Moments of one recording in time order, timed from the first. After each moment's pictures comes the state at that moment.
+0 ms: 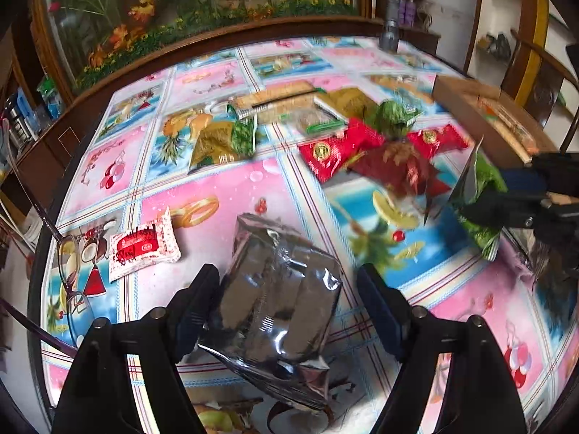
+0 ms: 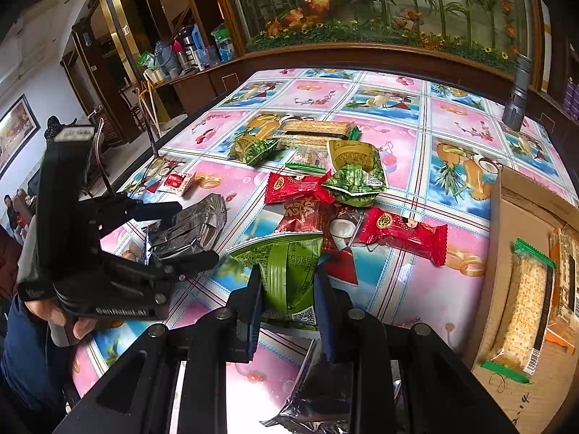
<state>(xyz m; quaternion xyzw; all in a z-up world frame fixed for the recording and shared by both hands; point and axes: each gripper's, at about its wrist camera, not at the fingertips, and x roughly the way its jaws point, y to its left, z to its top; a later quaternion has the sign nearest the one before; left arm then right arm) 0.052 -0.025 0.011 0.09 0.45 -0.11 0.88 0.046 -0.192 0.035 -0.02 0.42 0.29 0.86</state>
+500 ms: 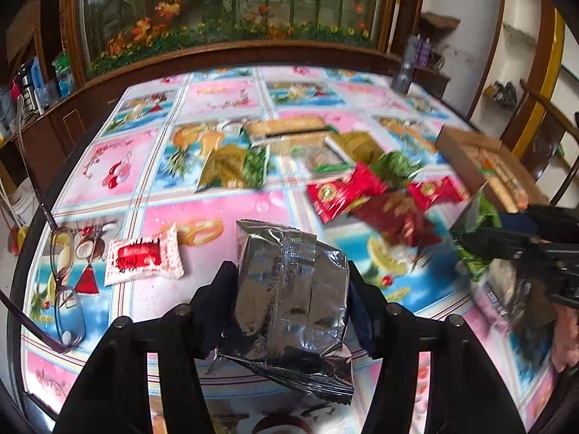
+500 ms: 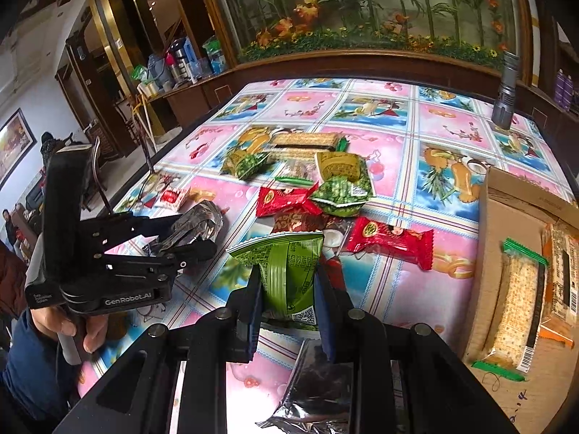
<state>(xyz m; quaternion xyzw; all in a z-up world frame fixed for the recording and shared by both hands) 0.057 -0.014 0.027 0.00 0.41 -0.11 0.90 0.049 -0.205 0.042 0.01 0.41 0.28 0.87</state>
